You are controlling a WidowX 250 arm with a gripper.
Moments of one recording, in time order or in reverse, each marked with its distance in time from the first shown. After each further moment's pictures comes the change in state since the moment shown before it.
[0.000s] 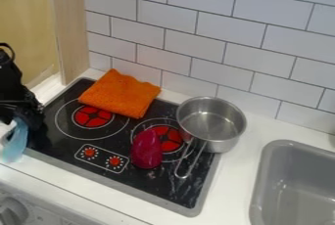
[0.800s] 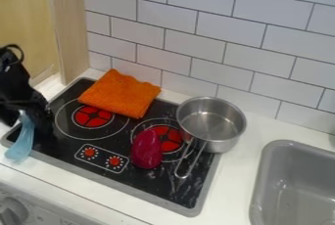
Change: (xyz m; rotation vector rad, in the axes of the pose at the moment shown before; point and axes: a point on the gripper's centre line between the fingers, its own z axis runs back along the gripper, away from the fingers) arm 0.002 -0.012 0.002 -0.041 0.038 -0.005
